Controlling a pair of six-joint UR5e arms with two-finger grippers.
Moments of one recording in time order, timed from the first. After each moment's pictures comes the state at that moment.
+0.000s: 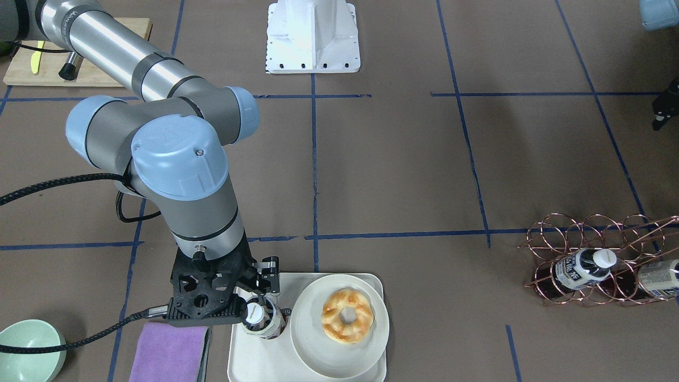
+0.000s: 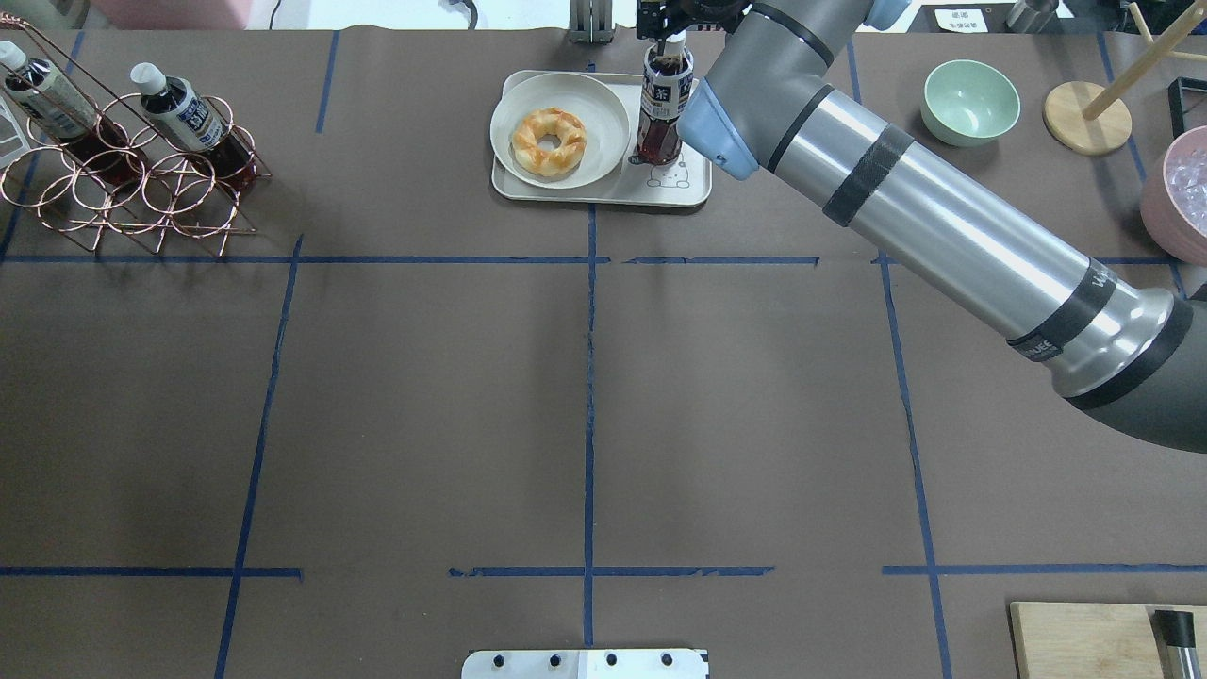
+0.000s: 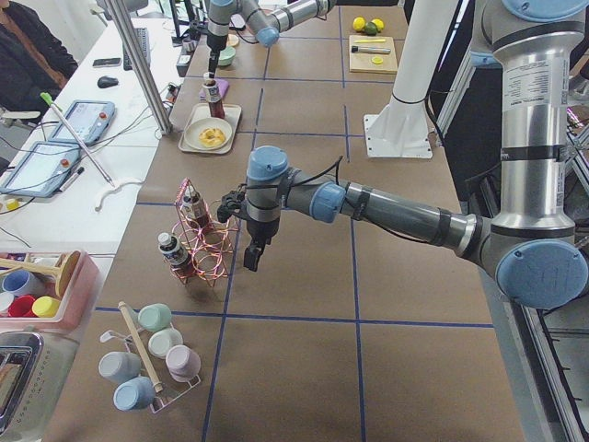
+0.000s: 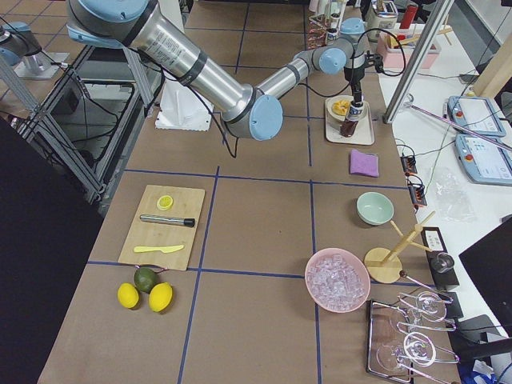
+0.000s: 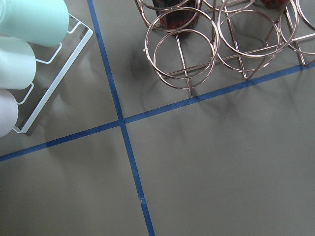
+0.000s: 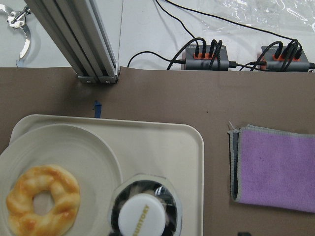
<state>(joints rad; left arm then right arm) -1.36 -1.48 -1.92 -1.65 -2.17 -0.09 0.91 -0.53 1.12 -1.41 1.91 0.91</state>
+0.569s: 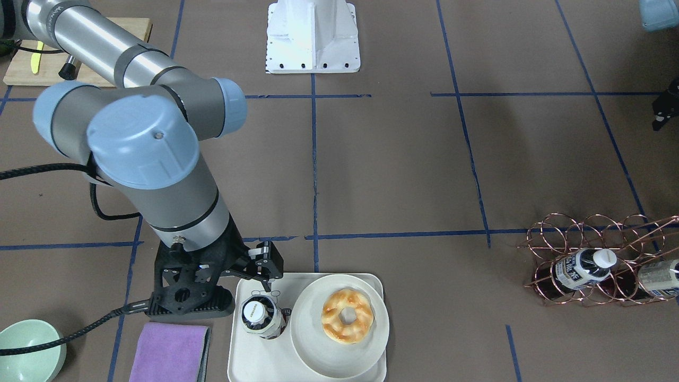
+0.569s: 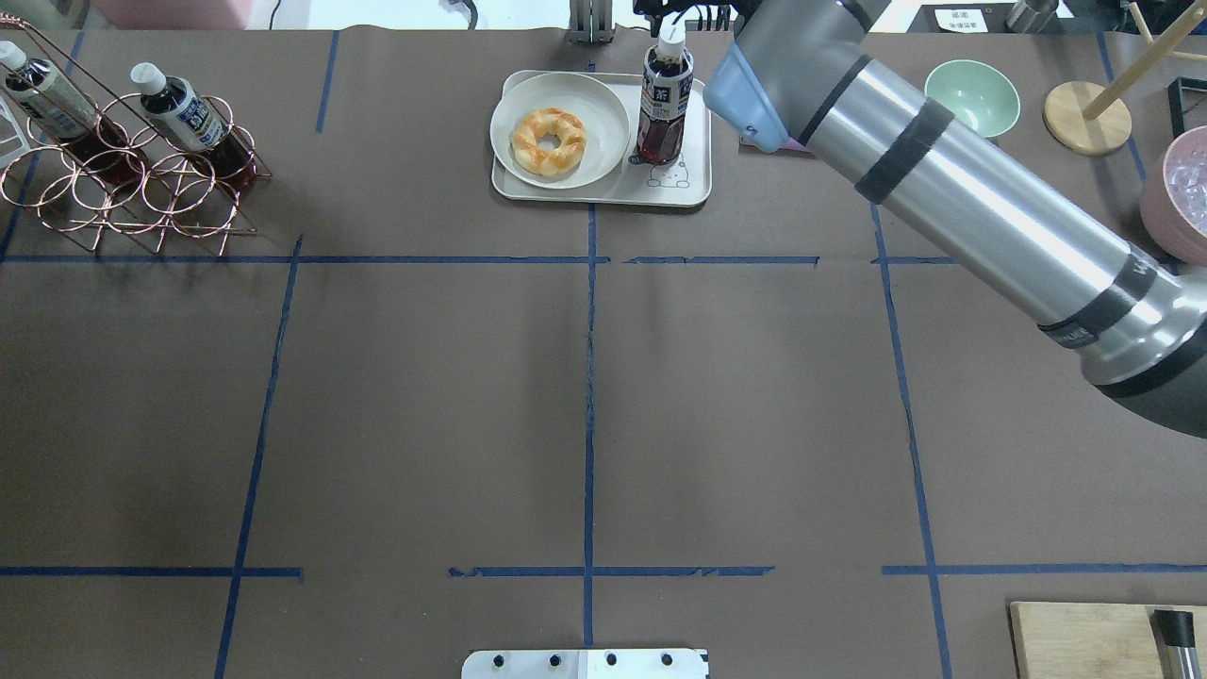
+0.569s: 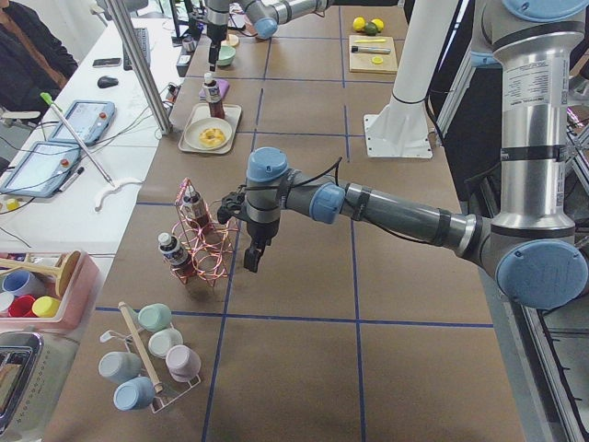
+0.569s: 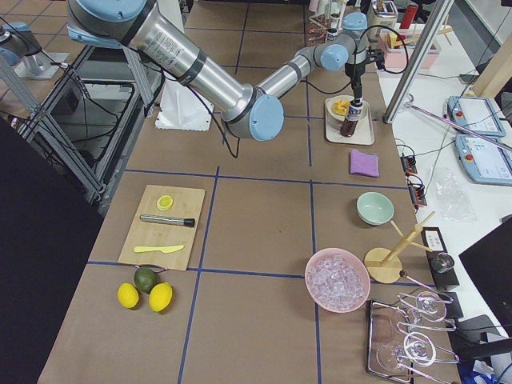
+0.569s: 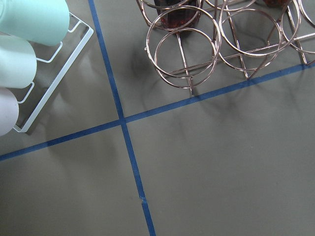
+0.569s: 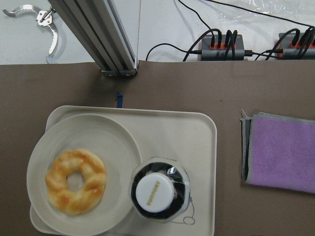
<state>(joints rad) -1.36 -1.48 -1.91 -1.65 -2.17 -0.09 0.97 -0.58 1.26 -1.45 2.07 0.90</state>
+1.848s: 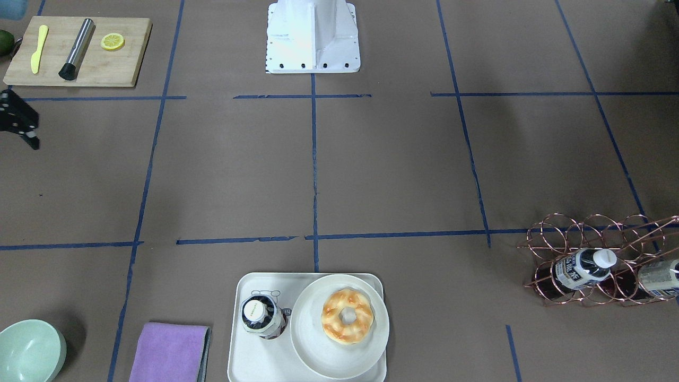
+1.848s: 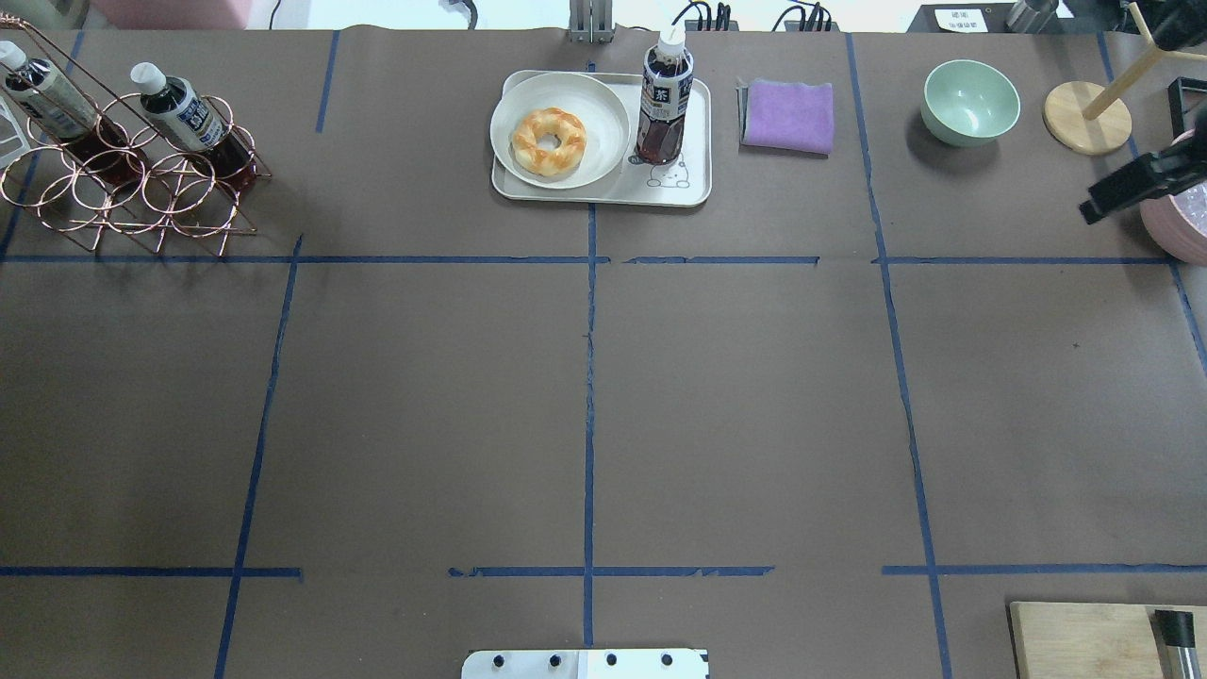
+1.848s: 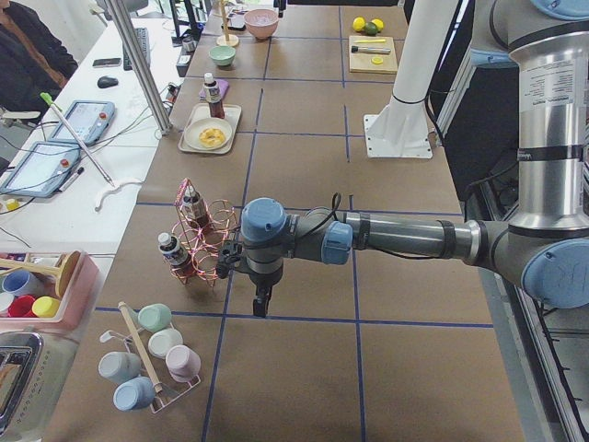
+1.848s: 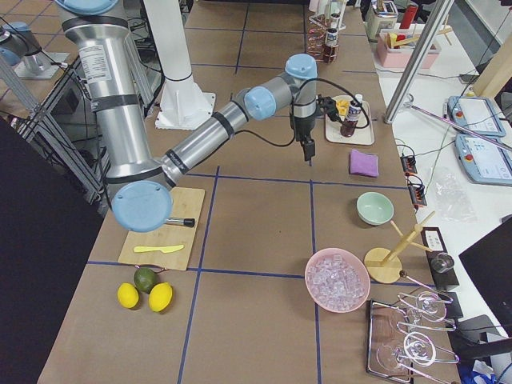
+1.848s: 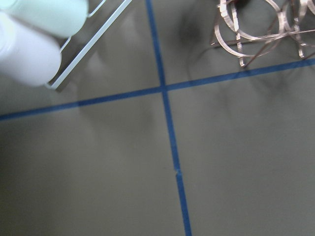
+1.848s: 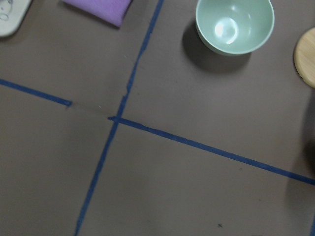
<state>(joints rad) -1.54 -1.45 -1.74 -1.62 -2.34 0.00 1.26 -1.46 2.03 -1.73 2.24 0.17</state>
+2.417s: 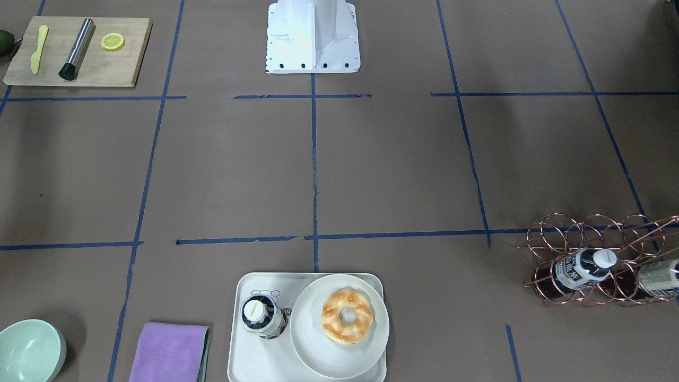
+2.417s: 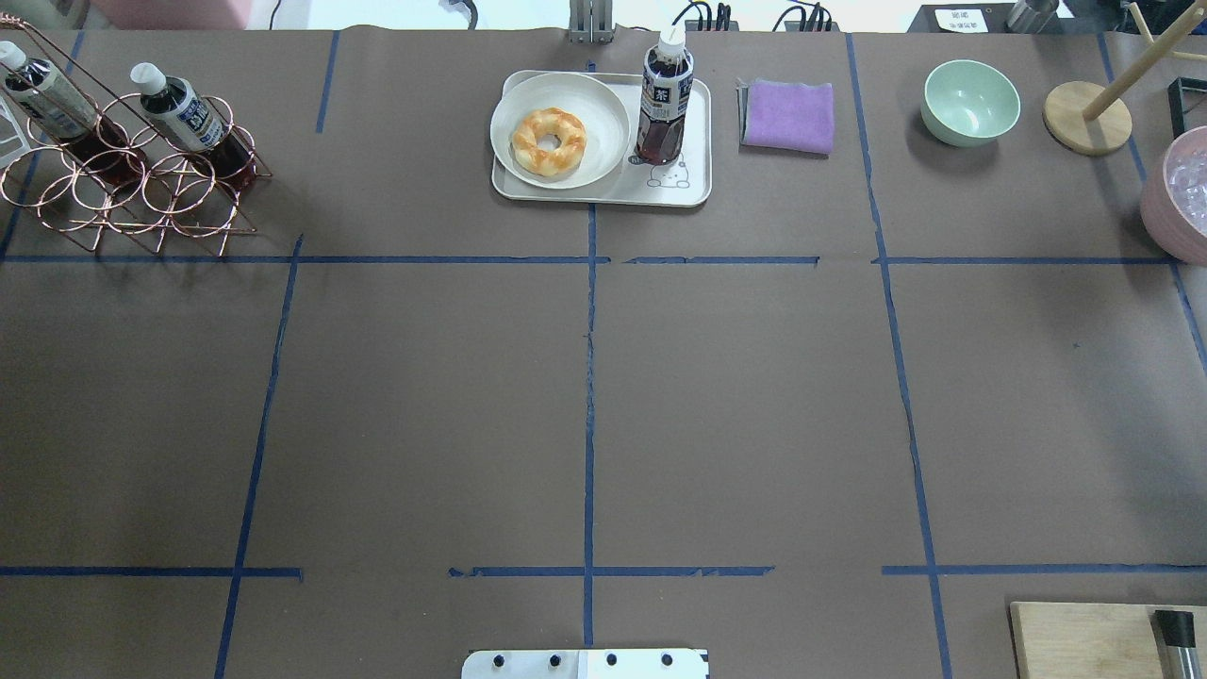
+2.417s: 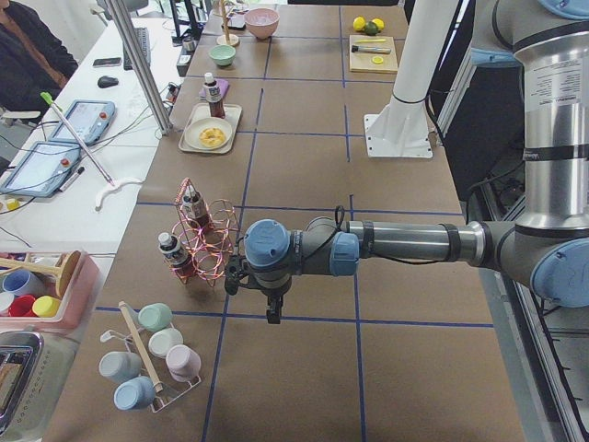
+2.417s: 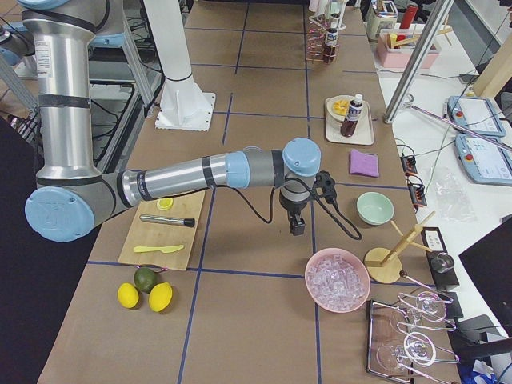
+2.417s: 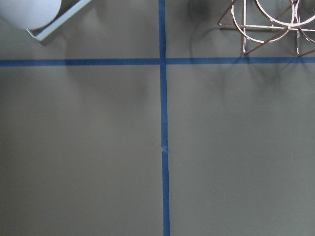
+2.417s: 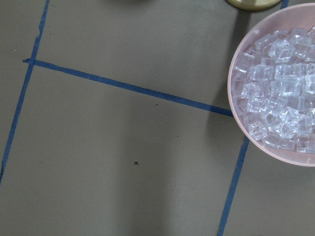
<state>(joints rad) -1.57 -1.43 -1.71 -1.57 -2.44 0.01 1.52 -1.58 1.81 -1.72 2.44 -0.17</state>
